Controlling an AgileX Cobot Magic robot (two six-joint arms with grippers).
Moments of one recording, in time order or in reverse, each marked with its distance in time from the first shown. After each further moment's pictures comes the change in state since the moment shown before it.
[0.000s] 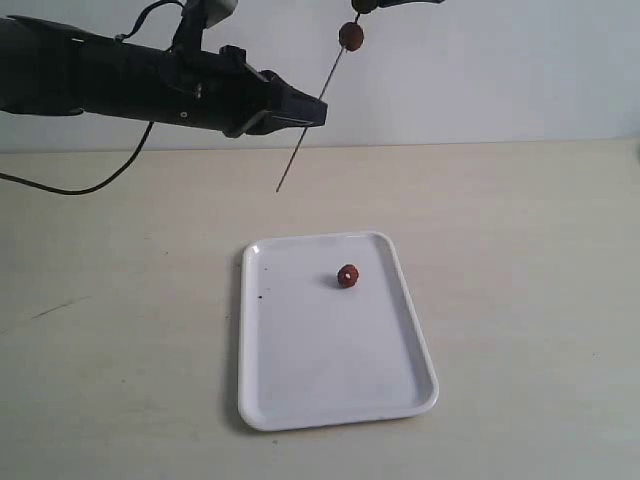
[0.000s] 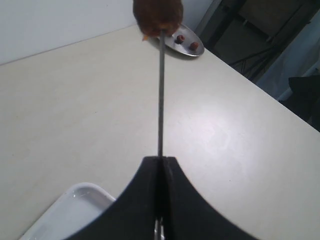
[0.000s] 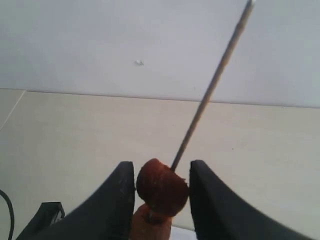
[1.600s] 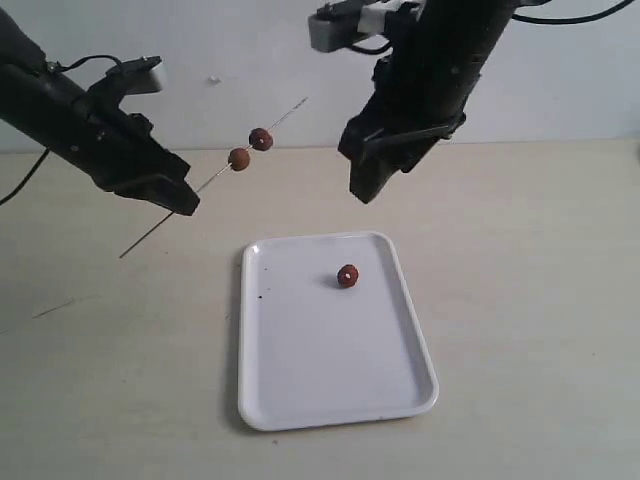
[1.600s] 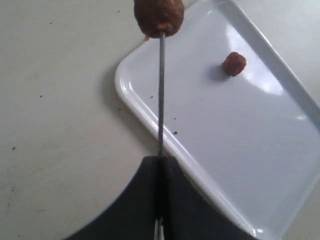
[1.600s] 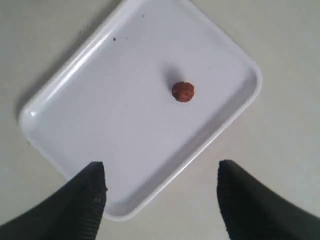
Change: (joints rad) left arm 0.157 -0.039 0.000 0.851 0.100 -0.625; right arm 0.146 -0.001 0.130 -0.227 0.530 -0.477
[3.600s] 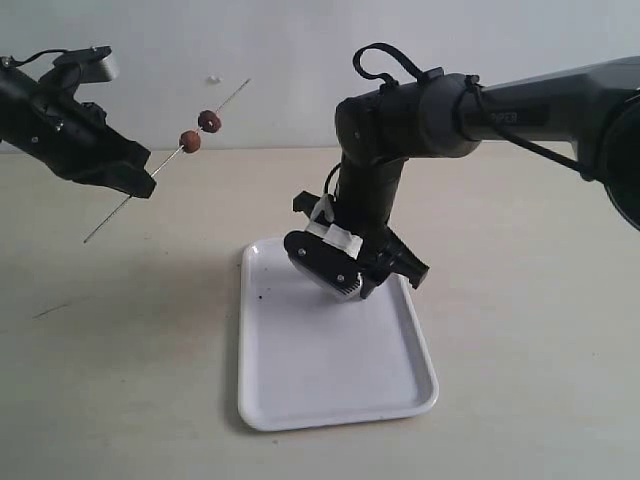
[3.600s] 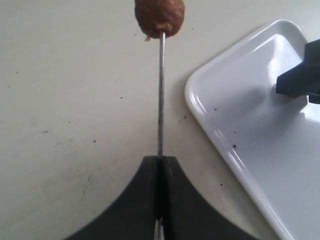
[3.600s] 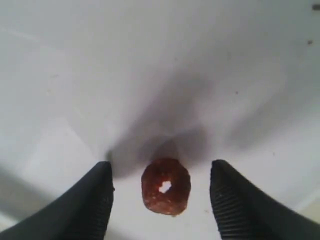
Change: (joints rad) left arm 0.099 0.000 0.000 0.024 -0.072 -0.007; right arm 0.065 0.400 0.003 -0.164 -0.320 -1.450
